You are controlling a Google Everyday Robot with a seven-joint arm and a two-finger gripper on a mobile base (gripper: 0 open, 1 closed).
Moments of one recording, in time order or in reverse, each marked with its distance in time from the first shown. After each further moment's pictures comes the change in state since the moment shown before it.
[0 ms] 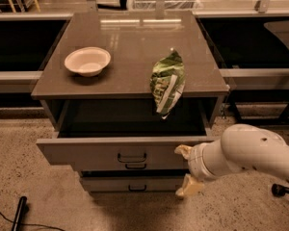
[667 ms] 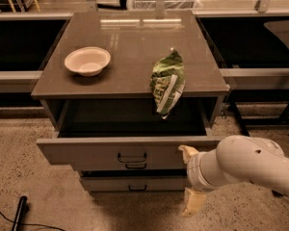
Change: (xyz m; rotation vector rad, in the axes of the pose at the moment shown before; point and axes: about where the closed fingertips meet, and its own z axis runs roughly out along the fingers) arm 0.006 0.020 0.006 -0.004 0.050 0.037
